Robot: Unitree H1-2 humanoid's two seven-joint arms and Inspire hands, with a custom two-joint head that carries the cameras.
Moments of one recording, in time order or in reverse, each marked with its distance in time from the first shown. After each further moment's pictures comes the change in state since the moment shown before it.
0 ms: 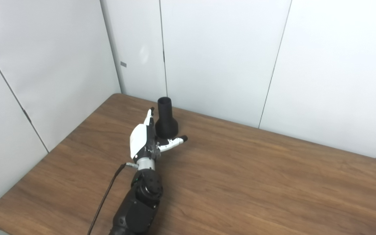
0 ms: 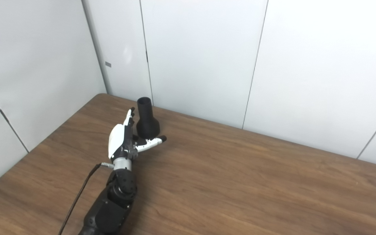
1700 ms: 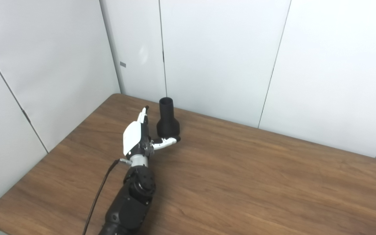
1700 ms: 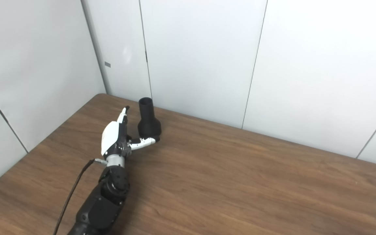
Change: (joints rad) left arm 0.017 0.058 0.007 0.016 -0.007 -0.084 -0.012; right arm 0.001 -0.004 -0.005 0.005 0.004 -0.010 0.011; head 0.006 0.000
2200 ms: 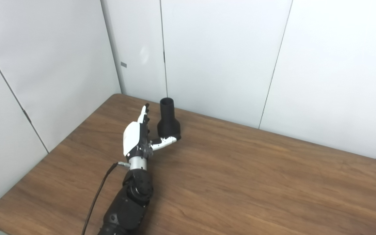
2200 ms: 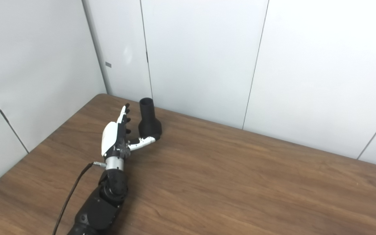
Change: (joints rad) left arm -0.001 -0.003 0.012 0.072 -0.031 -0.181 0.087; right arm 0.001 0.000 -0.001 0.000 0.000 -0.001 0.001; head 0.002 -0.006
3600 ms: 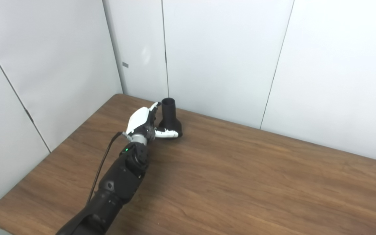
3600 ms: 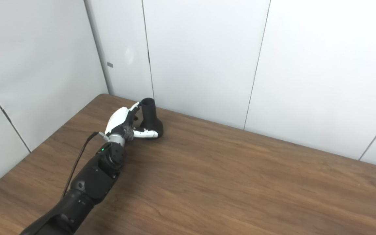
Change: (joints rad) left arm -0.166 0.169 -0.163 0.054 0.031 0.373 -0.374; right arm 0.002 0.001 0.001 -0.005 -0.016 0.005 -0.001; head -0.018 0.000
